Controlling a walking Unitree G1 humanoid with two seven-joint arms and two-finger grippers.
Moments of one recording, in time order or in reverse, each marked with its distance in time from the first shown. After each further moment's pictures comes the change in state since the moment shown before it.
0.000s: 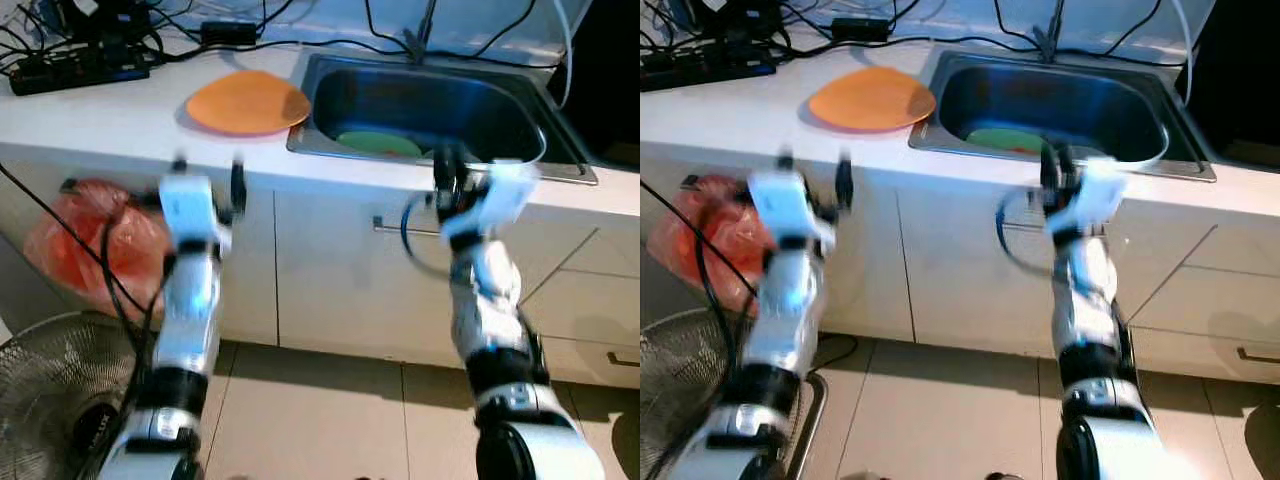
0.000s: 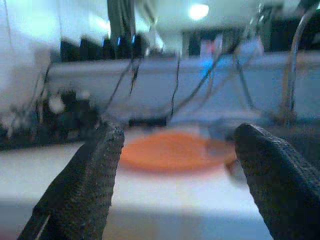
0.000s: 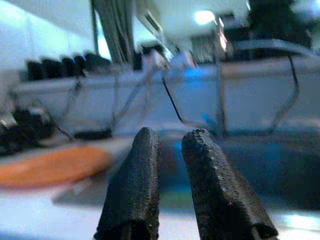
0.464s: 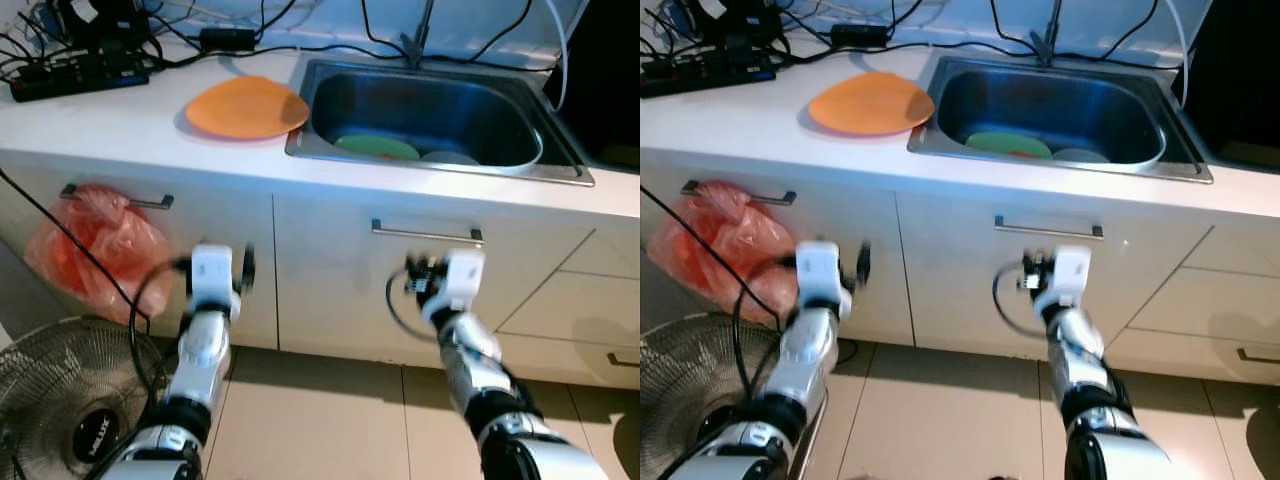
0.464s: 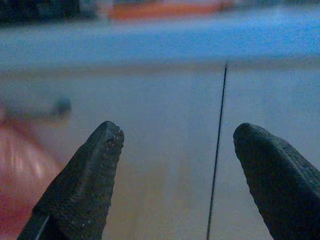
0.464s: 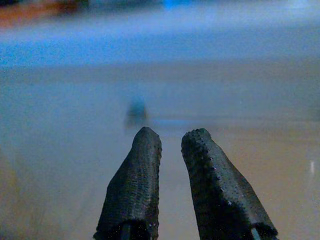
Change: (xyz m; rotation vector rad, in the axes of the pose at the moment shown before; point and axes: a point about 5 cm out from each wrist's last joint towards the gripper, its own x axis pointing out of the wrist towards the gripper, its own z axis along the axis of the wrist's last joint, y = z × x) left arm -0.059 0.003 -0.083 0.031 0.361 0.001; right arm -0.075 -0.017 -0.088 0.032 0.468 -0.064
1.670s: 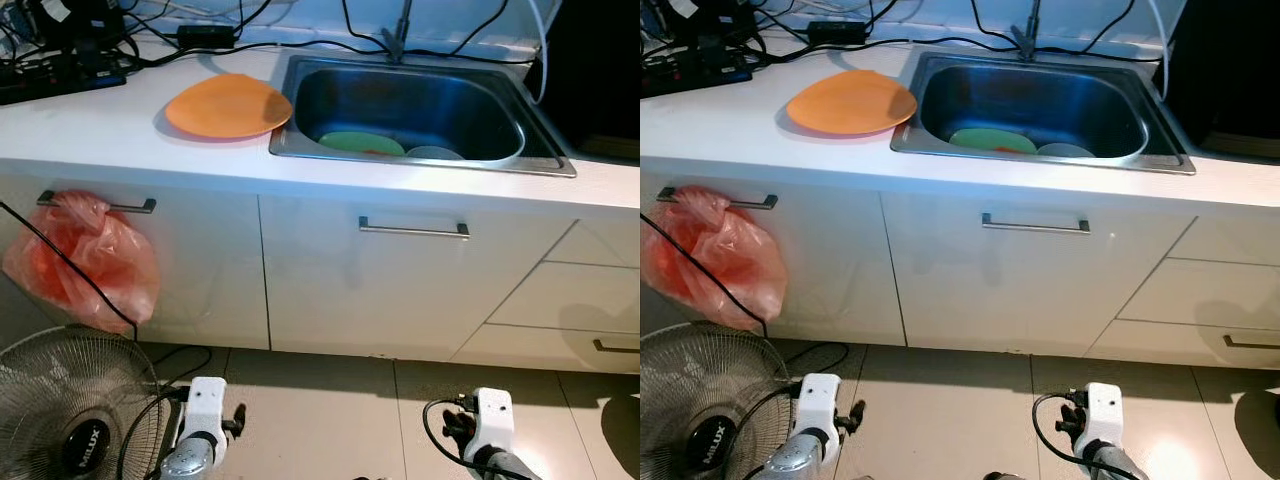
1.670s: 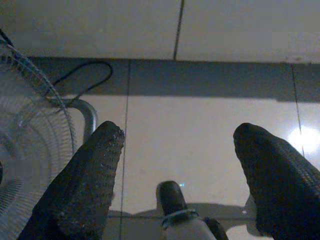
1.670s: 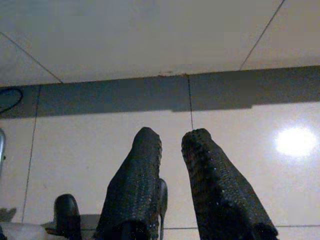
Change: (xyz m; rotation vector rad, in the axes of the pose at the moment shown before) left arm -0.146 0.016 -0.143 -0.028 0.873 -0.050; right arm -0.159 -0.053 -0.134 0.064 0.728 -0.202
